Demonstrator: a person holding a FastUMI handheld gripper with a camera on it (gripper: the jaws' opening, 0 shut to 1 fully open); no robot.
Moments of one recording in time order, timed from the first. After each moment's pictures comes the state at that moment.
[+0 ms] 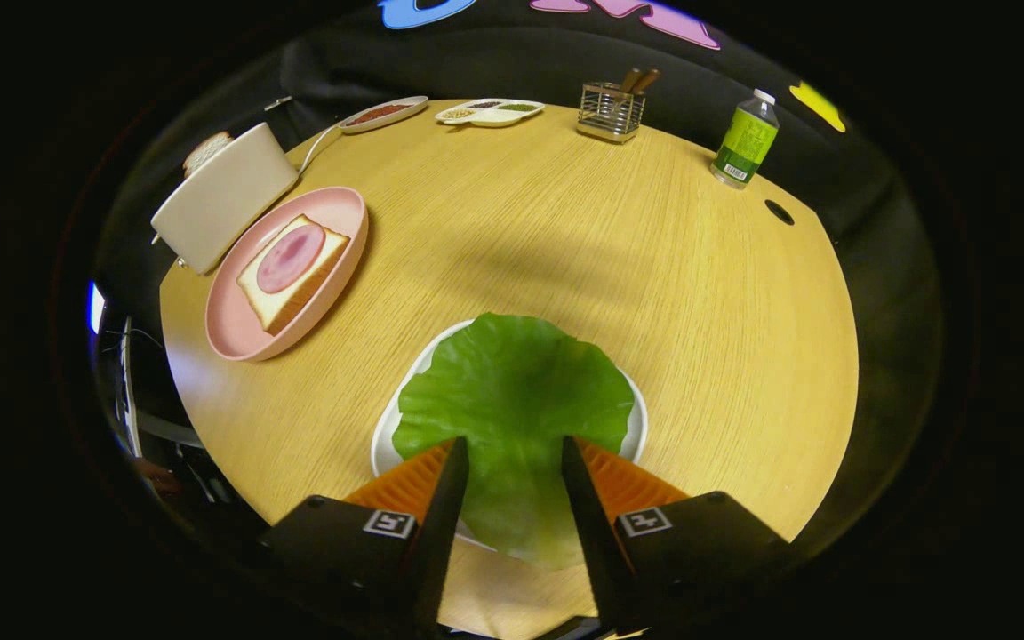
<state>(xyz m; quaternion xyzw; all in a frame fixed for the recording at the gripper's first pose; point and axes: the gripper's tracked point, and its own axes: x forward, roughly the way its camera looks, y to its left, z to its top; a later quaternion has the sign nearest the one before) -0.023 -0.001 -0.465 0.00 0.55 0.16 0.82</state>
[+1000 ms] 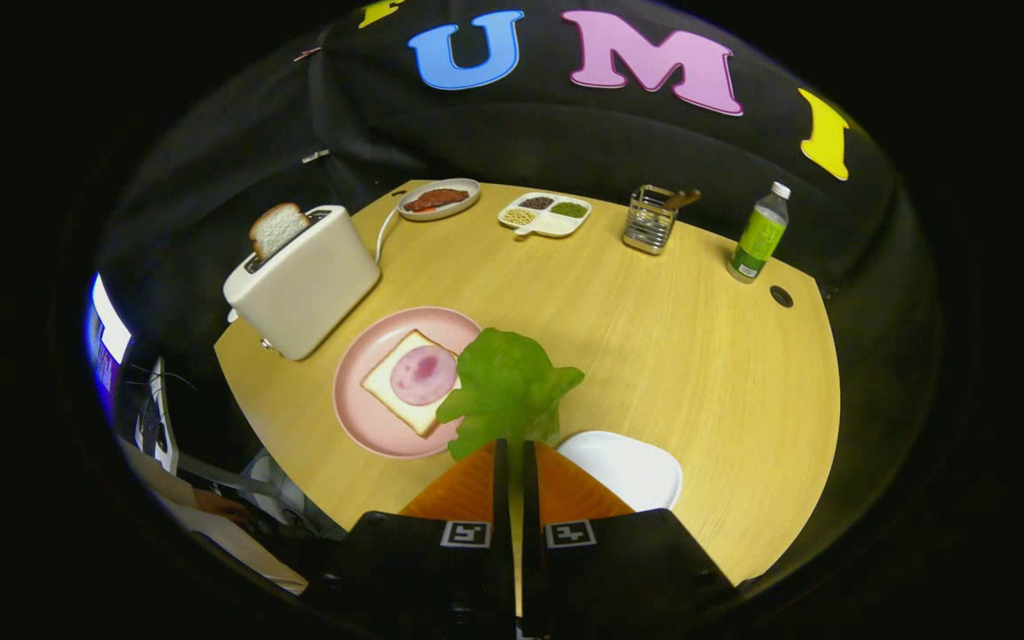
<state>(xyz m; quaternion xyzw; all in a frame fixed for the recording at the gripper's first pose) 0.013 0.103 -0.316 0.05 0.45 0.19 0.87</state>
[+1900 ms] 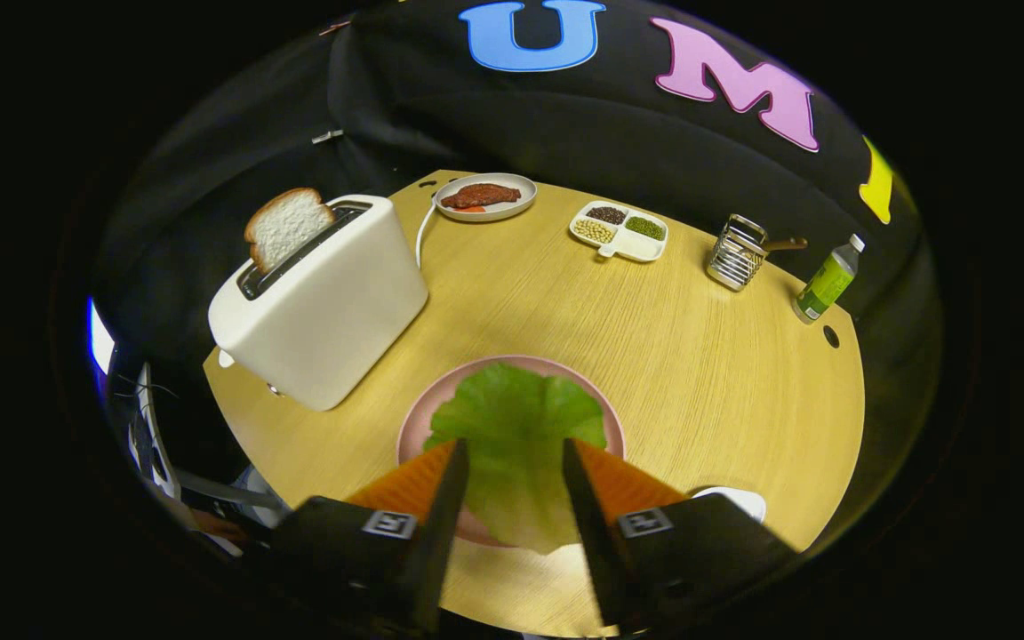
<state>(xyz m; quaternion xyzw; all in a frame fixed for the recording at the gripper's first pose) 0.061 0.221 -0.331 0.01 0.47 0.17 0.87</state>
